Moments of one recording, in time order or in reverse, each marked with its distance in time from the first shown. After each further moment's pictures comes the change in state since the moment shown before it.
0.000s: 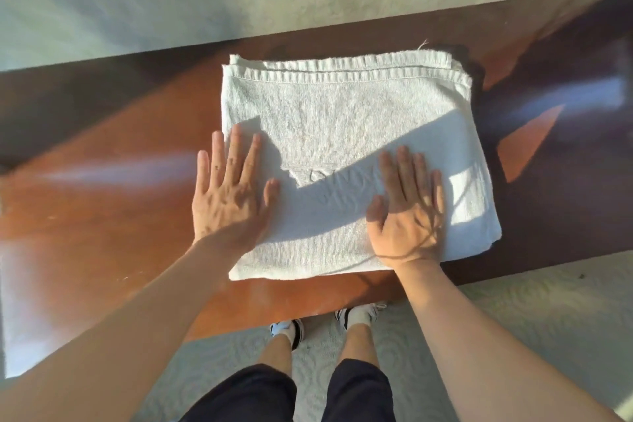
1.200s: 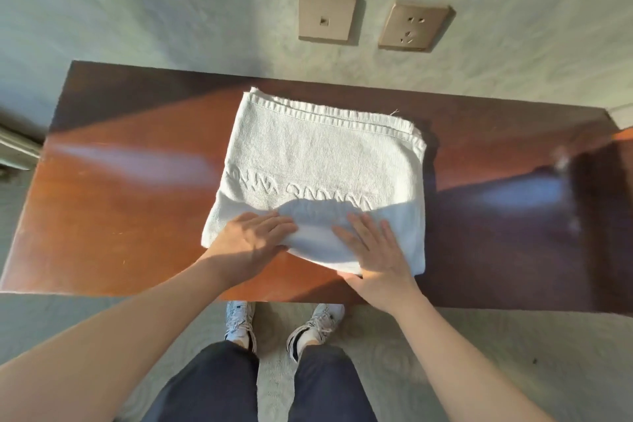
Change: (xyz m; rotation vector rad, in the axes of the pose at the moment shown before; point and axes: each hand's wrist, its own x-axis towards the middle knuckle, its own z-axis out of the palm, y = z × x) left_hand -0.066 0.052 -0.001 -0.212 0.160 0.544; right_hand -0.014 0.068 -0.051 0.081 -0.548 -0.488
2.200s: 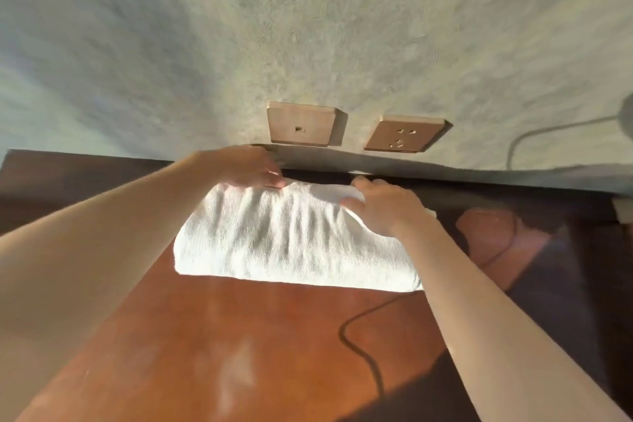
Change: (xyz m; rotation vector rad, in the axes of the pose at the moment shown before) left_hand 0.279 -0.162 -0.104 -0.211 -0.646 -0.434; right_hand 0.239 0.092 -0.178 -0.025 -0.244 0.304
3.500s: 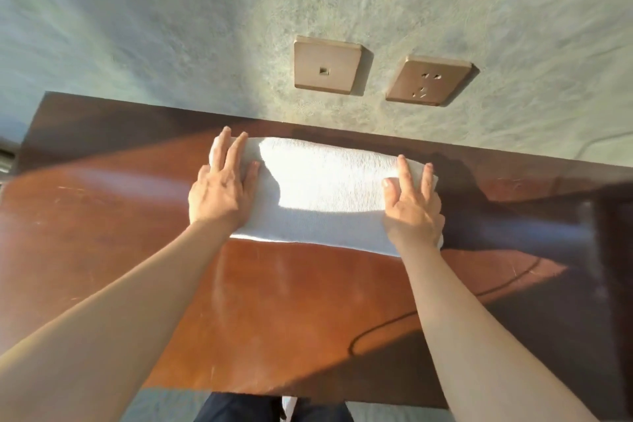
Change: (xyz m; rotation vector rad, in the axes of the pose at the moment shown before) left_hand -0.076 -0.008 0.159 -0.221 0.795 -0.412; right_hand -0.054 0.002 0.098 0.316 0.305 0.399
